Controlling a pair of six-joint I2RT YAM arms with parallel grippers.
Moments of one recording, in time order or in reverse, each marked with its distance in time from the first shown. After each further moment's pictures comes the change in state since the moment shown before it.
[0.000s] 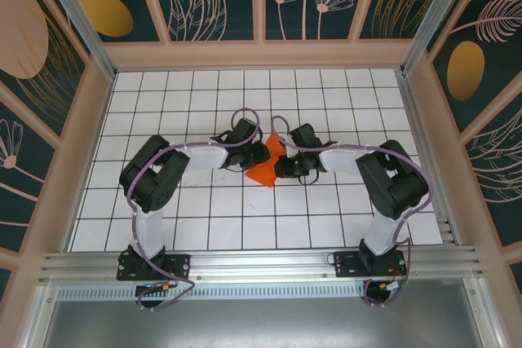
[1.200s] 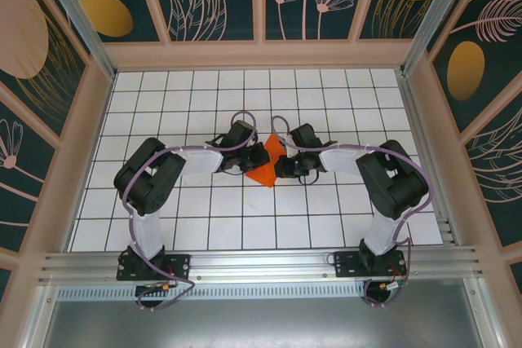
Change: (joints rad) left arm 0.002 -0.035 -0.084 0.098 0.137 -0.006; right arm 0.000 0.000 0.001 -0.004 0.000 0.000
